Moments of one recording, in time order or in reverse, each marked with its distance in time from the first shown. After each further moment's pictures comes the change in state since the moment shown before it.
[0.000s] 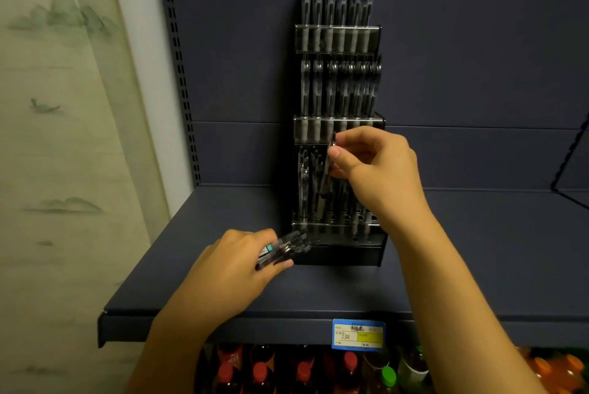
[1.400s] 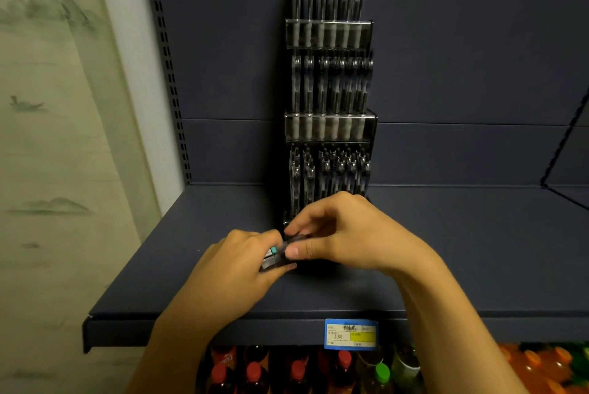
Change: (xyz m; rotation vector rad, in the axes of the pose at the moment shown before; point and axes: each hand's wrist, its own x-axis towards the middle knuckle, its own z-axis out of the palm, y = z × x) left_hand 0.007 0.009 0.007 0.033 0.001 0.069; right_hand -0.032 0.014 -0.004 -0.305 -0.744 0.049
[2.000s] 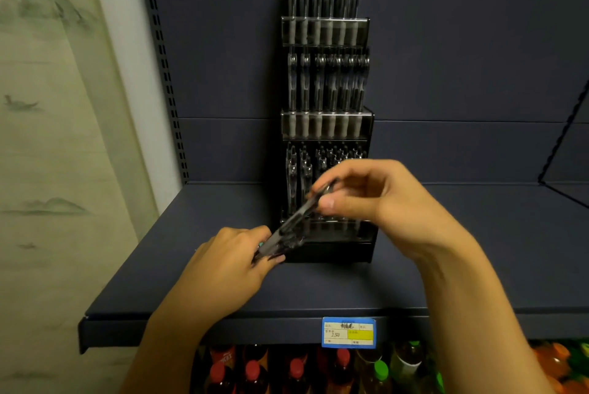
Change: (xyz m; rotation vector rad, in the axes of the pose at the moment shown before) left_hand 0.001 -0.005 0.001 -0.015 0.007 -0.074; right_hand -0.014 0.008 -0.027 0.542 0.222 -0.172
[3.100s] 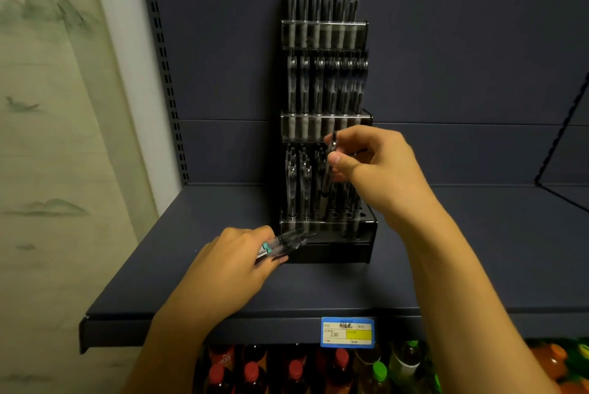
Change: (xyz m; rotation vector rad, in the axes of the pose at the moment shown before) left_hand 0.002 -0.003 0.006 -0.030 0.031 0.040; right_hand 0.030 -0.007 0.002 -0.325 0.399 -0.017
